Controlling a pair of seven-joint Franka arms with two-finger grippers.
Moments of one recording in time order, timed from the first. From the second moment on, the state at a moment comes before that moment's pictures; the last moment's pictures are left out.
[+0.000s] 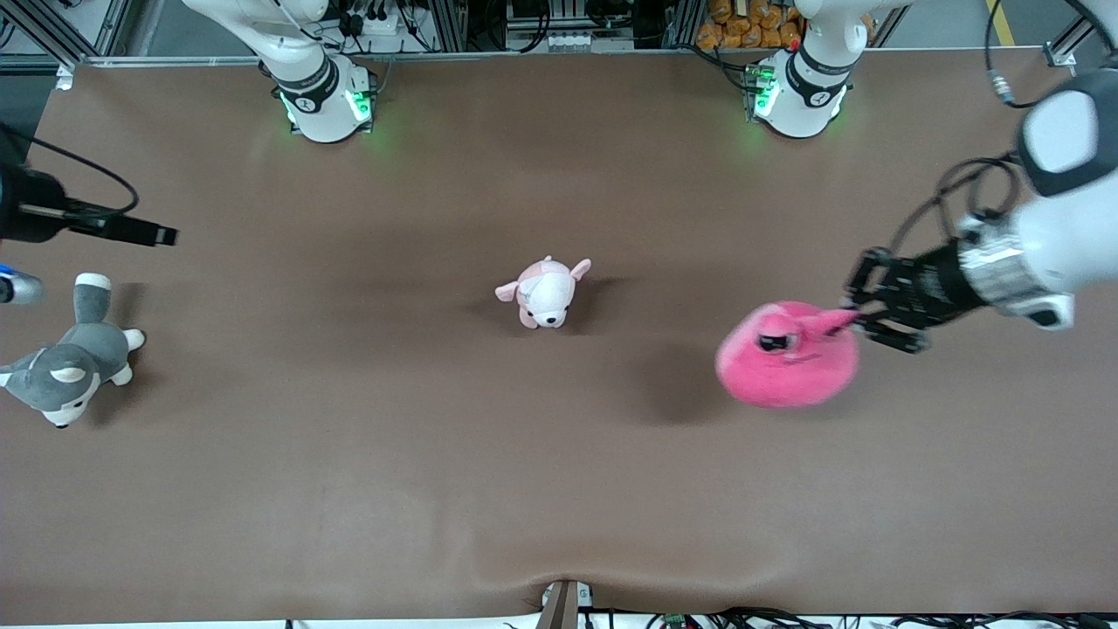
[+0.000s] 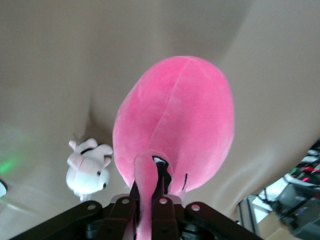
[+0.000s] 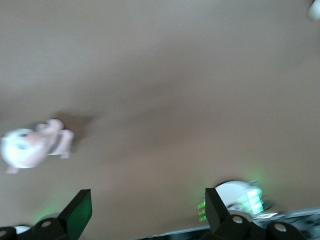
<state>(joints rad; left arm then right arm) 0.15 0.23 -0.38 -1.55 -0.35 1.78 -2.10 -0.12 0.17 0.06 -1.39 0.27 1.24 0.42</state>
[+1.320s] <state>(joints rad) -0.31 0.30 -0.39 -1.40 -0.38 2.02 -2.51 0.37 0.27 0.07 -1.39 0.52 1.74 1.87</state>
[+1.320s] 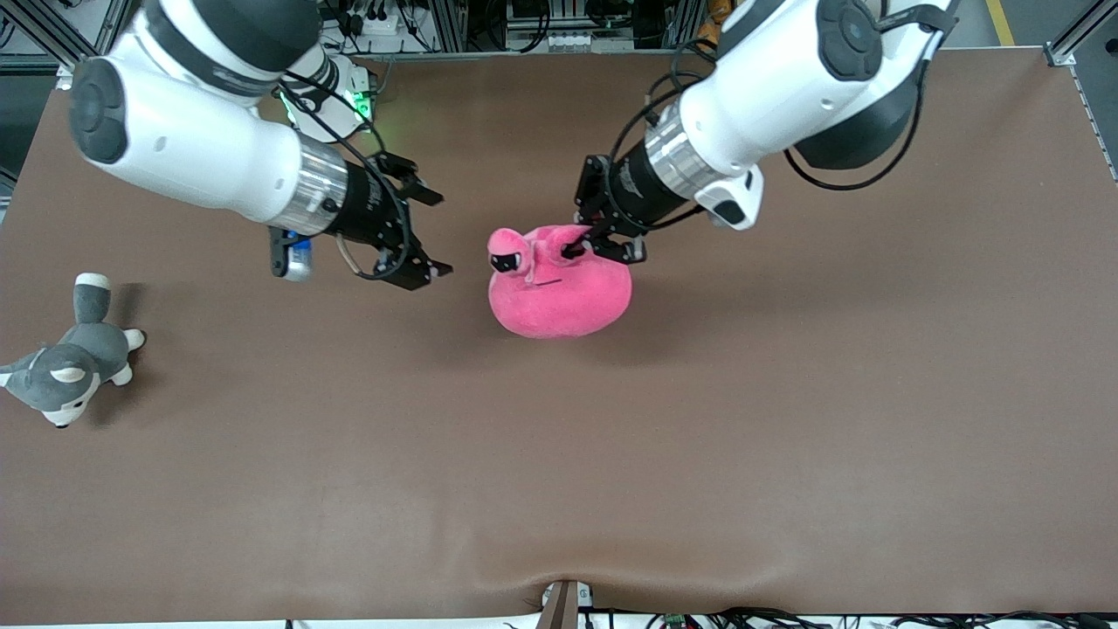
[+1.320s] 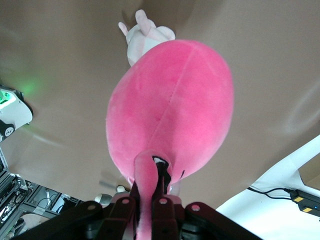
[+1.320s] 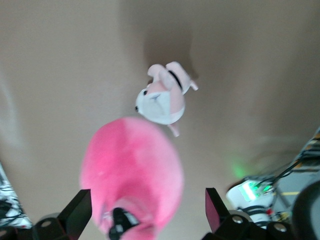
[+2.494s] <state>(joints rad) -0.34 0.32 -0.38 -1.40 -0.38 2.04 -2.51 0.46 0.30 0.03 -1.37 0.34 1.77 2.01</state>
